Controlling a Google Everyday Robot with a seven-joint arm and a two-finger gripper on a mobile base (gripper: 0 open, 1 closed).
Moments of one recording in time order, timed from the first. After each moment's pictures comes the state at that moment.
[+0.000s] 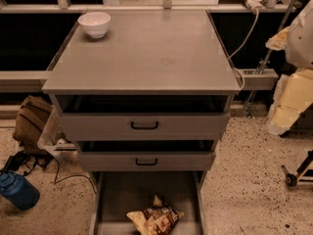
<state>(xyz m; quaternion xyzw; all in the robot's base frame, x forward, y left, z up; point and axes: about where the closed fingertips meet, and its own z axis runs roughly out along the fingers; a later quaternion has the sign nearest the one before) 0.438 -0.217 0.976 -0.60 0.78 -0.03 0.16</state>
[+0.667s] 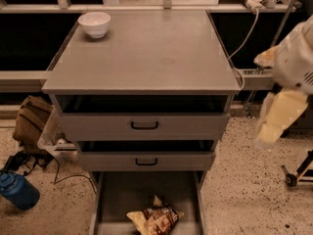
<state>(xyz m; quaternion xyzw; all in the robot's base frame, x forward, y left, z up) 0.437 -0.205 0.947 -0.61 0.78 -0.01 0.17</state>
